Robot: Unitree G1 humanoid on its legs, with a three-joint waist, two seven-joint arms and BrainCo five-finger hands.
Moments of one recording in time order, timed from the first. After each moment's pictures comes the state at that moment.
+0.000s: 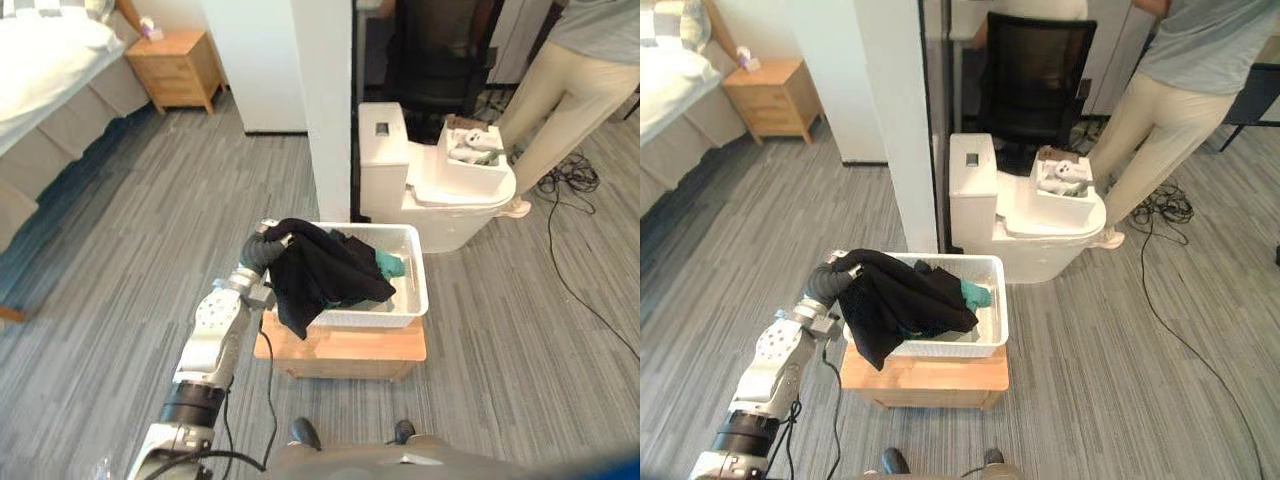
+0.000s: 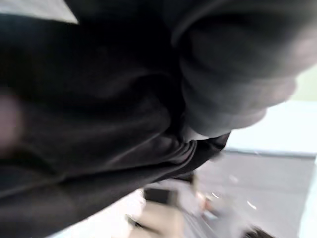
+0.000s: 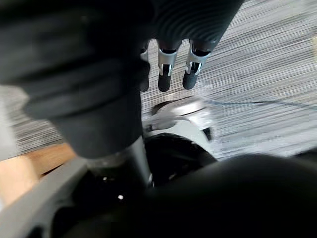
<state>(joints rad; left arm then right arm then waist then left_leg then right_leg) -0.27 0.35 -0.03 0.27 -0.35 -0.07 -0.16 0.27 -0.11 -0.14 0.92 0.23 0.13 0.20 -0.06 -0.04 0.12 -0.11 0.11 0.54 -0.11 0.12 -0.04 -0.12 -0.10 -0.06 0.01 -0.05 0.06</state>
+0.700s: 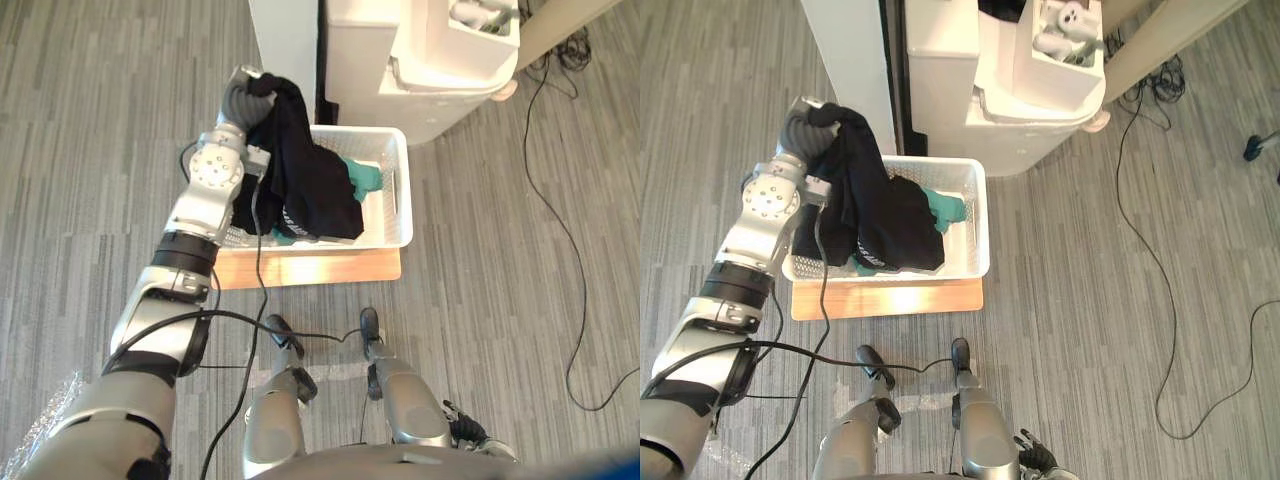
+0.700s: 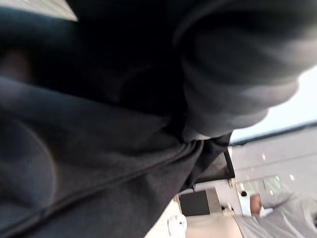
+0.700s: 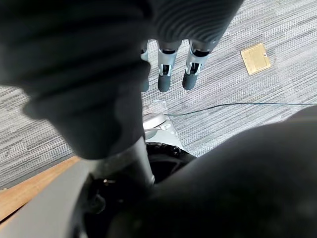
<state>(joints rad) -0.93 0.47 -0.16 0.54 -0.11 -0.08 0.05 0.20 -0.09 -0.10 0.79 0.31 0.14 0.22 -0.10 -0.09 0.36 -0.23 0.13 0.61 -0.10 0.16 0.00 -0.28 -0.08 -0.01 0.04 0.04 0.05</state>
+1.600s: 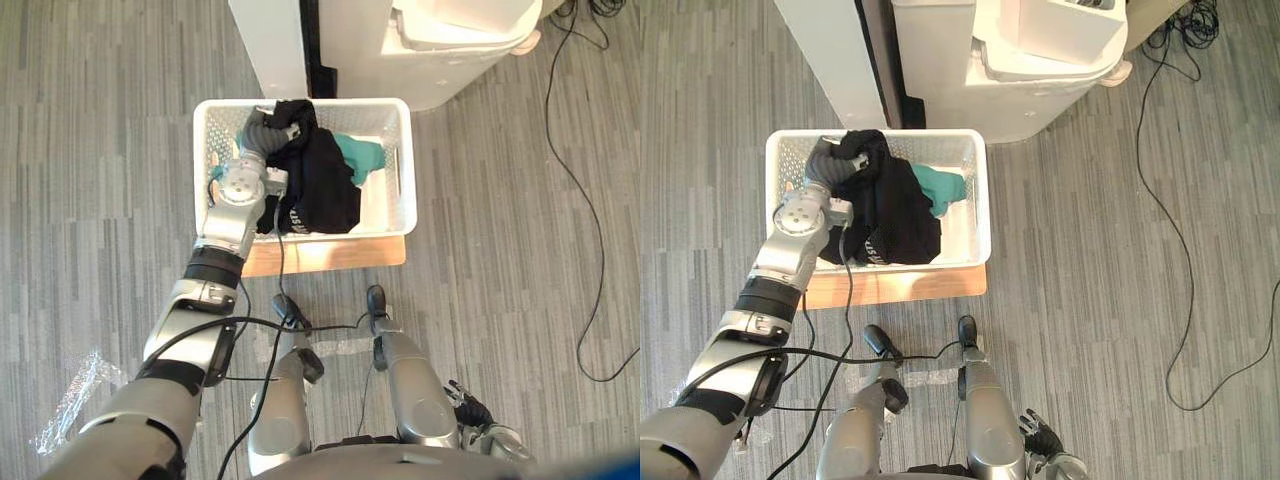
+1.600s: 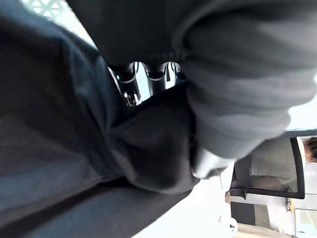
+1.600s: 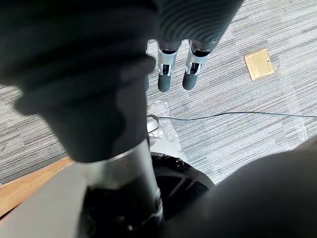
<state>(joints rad) -0.84 0.34 -0.07 0.57 -0.16 0.04 0.08 0.19 -0.13 -0.07 0.72 0.31 0.11 0.19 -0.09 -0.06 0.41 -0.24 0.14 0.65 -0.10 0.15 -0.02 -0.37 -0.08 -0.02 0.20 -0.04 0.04</state>
